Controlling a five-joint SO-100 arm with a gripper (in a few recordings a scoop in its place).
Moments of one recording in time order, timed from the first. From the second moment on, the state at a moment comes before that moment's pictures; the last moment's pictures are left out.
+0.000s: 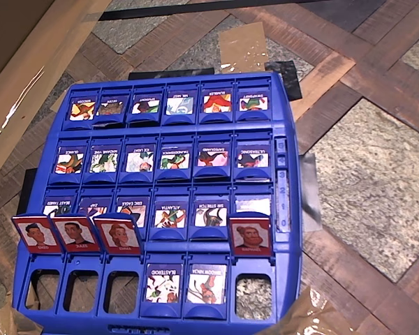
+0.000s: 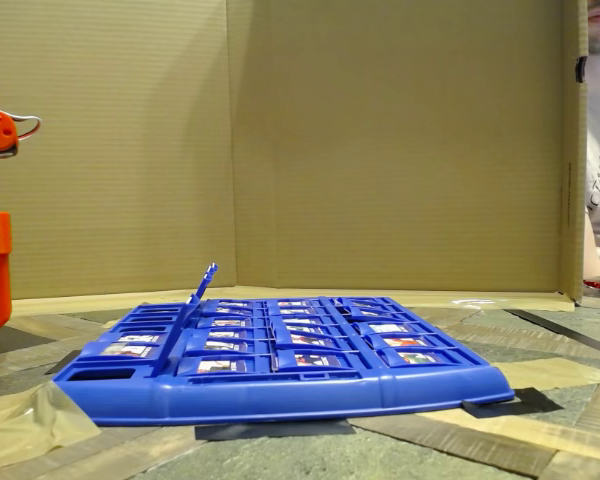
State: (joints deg) arm -17.9 189.8 179.5 -110.7 -52.6
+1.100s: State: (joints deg) arm -17.9 189.9 179.5 -110.7 -58.9
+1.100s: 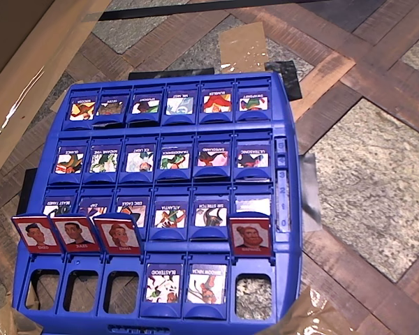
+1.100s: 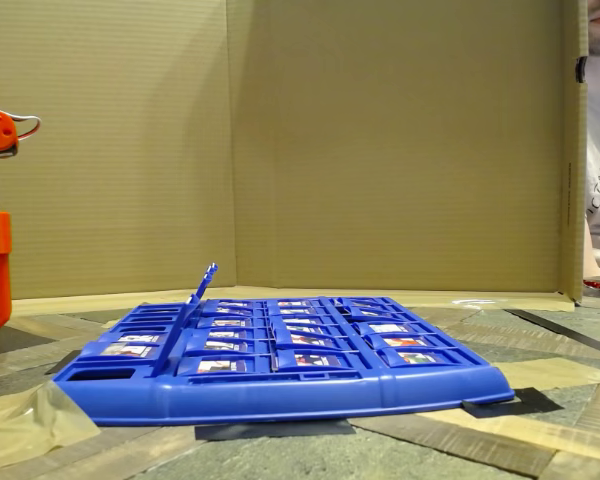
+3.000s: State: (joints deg) arm -17.3 189.9 161.3 -35.3 -24.1
